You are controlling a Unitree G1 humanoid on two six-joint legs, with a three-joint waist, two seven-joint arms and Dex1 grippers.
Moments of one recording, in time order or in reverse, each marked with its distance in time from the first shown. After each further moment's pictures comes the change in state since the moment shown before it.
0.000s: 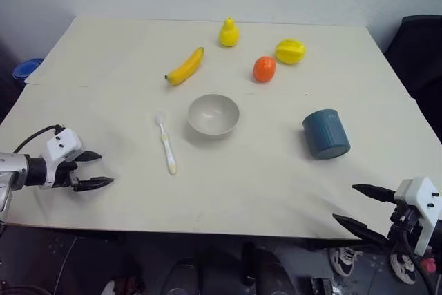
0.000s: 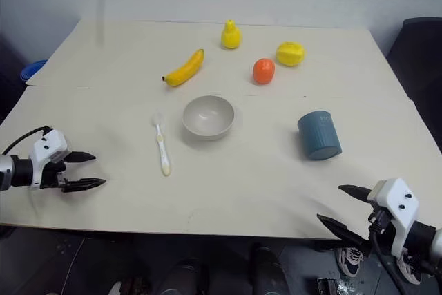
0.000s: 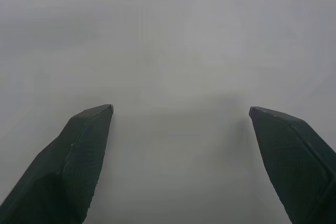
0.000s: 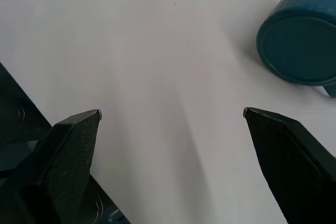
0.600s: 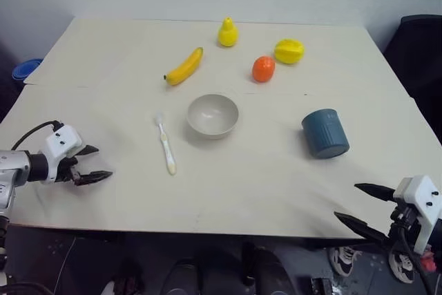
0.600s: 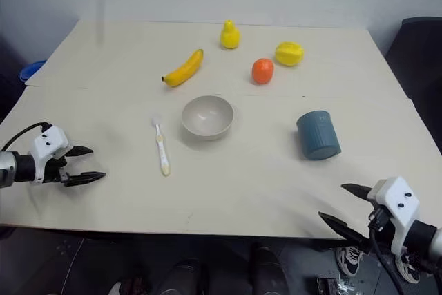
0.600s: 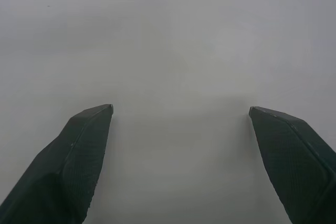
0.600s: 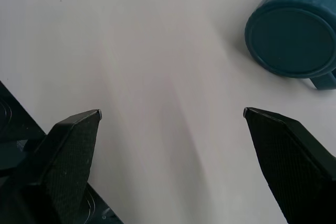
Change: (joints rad) left arm -0.069 -0.029 -0.006 0.066 0.059 -0.048 0.078; right arm 0.002 0.003 0.005 -0.009 -0.021 0.015 -0.038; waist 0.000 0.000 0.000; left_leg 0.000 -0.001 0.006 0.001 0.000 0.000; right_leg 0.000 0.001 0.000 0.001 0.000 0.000
